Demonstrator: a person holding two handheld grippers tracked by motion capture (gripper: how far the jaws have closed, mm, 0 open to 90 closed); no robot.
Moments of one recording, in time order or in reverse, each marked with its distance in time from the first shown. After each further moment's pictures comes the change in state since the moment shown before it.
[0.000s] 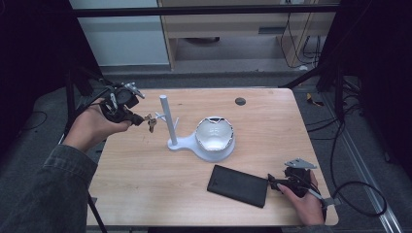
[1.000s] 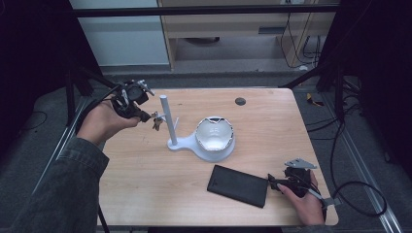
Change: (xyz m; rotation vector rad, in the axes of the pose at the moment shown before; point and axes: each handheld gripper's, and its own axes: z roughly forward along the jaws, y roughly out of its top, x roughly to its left) left arm 0.001 0.020 0.015 0.028 0.013 0.006; right arm 0.000 0.000 0.000 0.000 0.000 0.000
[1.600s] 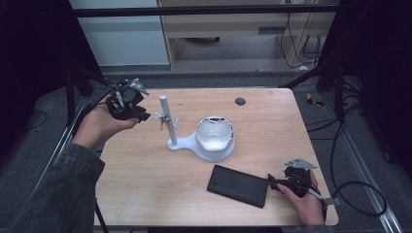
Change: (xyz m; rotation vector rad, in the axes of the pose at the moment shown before) left arm -0.003 -0.021 -0.009 -0.153 0.068 -0.009; right arm 0.000 0.000 0.000 0.000 0.001 -0.001
